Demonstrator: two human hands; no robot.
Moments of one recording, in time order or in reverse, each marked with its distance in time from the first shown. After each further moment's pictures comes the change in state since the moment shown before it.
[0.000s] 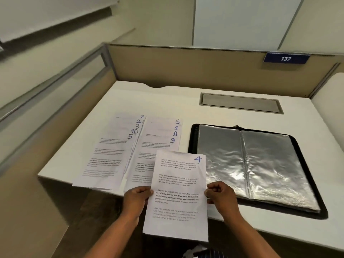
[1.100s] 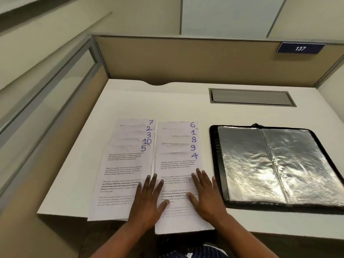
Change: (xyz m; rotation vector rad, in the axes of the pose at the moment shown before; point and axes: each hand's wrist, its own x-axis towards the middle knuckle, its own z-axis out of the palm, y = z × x) left_hand 0.166 0.005 -0.101 1.342 -0.210 0.872; right_hand 0.051 -0.003 0.189 -1.015 -0.074 -0.514
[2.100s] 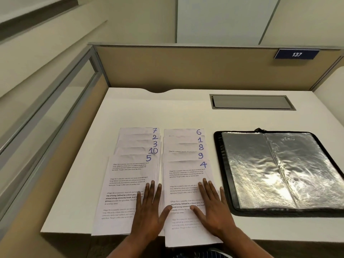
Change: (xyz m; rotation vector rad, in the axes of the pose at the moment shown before) left_hand 0.003 -0.028 -0.013 -0.016 -0.061 -0.029; right_hand -0.003 -0.013 0.017 -0.154 -0.034 0.050
